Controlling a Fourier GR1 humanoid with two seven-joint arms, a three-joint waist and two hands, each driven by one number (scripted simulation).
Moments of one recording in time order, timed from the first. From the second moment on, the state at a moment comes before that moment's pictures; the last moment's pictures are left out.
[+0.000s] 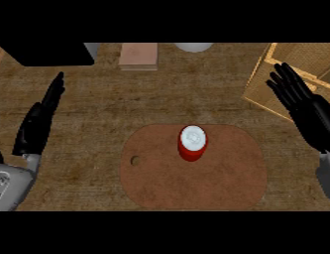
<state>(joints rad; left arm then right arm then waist) -0.26 0.48 -0.25 -1.41 0.07 0.30 0.06 -0.27 -0.48 0.13 -1.49 -0.48 0.11 -0.02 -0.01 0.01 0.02</state>
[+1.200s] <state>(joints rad) 0.03 0.38 -0.22 -1.36 0.27 0.20 0.18 -0.83 -0.22 0.59 -1.29 0.35 -0.39 0.54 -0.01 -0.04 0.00</state>
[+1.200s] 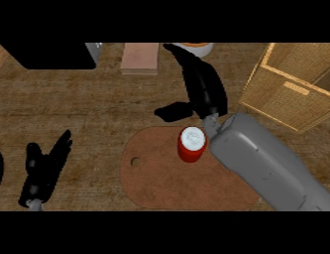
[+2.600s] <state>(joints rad) 0.10 0.40 -0.17 -1.41 0.30 0.17 0.17 -1.16 -0.59 0.56 -1.64 -0.24 0.36 1.16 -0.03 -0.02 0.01</state>
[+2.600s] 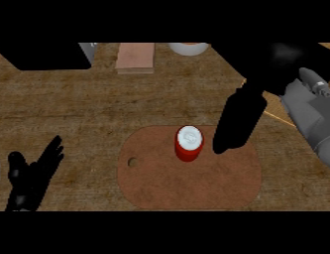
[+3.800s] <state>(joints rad) 0.10 0.37 -0.17 -1.45 0.26 0.16 0.21 -0.86 -0.50 0.74 -1.67 0.06 0.21 1.09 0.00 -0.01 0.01</state>
